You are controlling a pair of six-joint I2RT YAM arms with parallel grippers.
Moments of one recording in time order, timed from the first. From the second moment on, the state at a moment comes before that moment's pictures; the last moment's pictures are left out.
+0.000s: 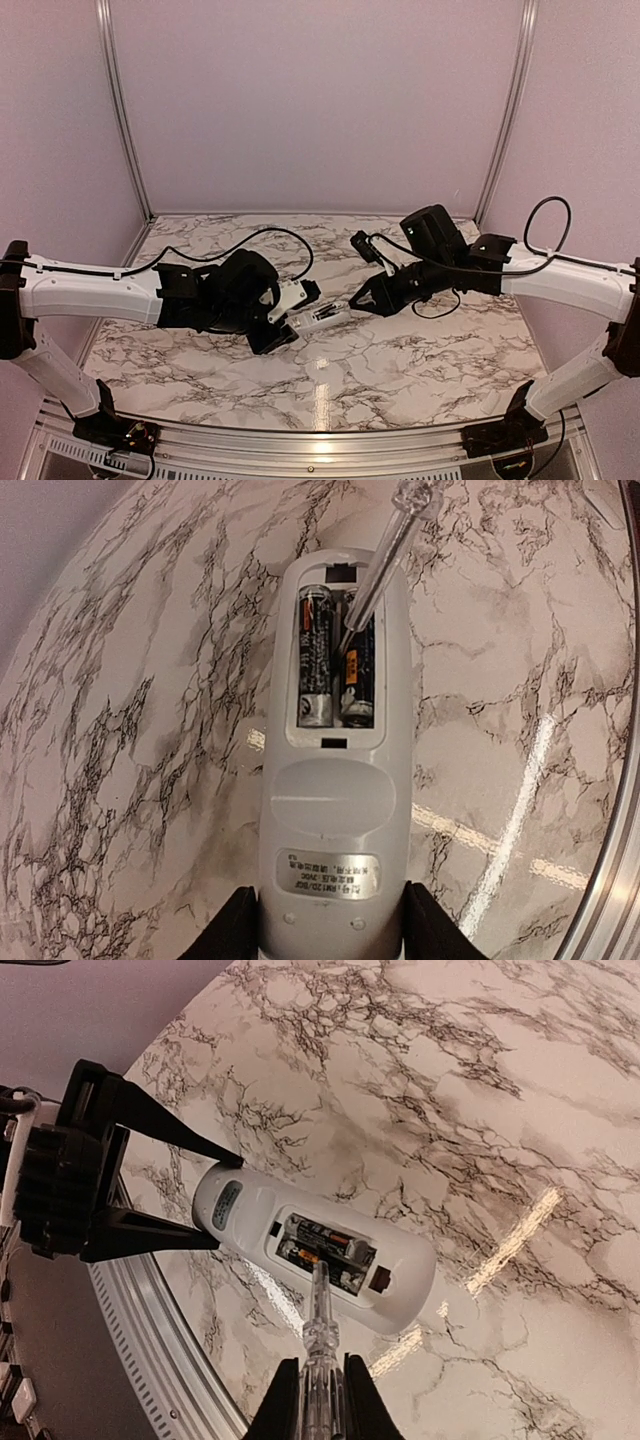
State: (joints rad) left arm -1.09 1.52 1.03 -0.34 -0.11 0.13; right arm 0.83 1.36 1.06 -0.46 -0.35 0.26
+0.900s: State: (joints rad) left arm -1.09 1.63 0.95 -0.27 0.01 0.04; right arm 0.83 1.39 0.83 -0.28 -0.40 0.29
